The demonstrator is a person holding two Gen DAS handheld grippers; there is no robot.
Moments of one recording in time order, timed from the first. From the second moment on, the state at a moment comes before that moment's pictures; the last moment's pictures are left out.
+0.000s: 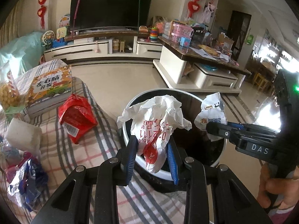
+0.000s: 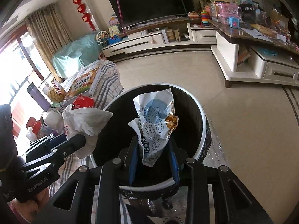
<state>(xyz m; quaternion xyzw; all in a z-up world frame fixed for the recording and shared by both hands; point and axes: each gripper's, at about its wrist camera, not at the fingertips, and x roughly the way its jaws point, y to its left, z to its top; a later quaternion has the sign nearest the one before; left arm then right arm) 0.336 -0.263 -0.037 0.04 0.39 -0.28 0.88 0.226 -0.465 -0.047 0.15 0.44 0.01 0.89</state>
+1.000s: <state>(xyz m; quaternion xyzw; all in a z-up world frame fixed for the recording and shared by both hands) 0.265 -0.161 -0.048 -0.02 0.37 -0.22 0.90 0.196 -0.433 -0.034 0.18 0.40 0.02 0.90</state>
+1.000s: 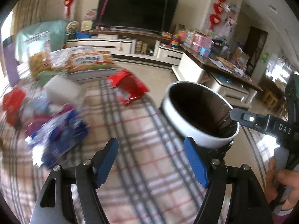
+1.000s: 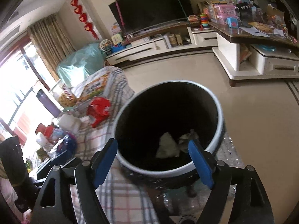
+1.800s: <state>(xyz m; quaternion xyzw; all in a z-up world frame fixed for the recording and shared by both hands) 0.158 -0.048 -0.046 -0.08 0.37 -0.11 0.92 0.192 -0.313 -0.046 0.15 0.41 0.11 0.89</state>
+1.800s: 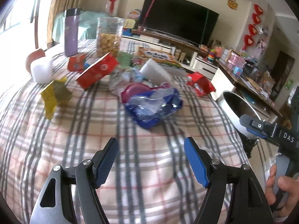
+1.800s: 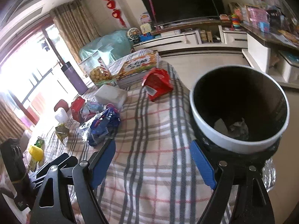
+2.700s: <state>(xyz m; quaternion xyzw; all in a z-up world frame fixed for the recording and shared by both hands) 0.280 -0.066 -0.041 -0.01 0.41 -0.16 0.90 0.331 -0.282 -0.072 0.06 0.43 0.12 0.89</state>
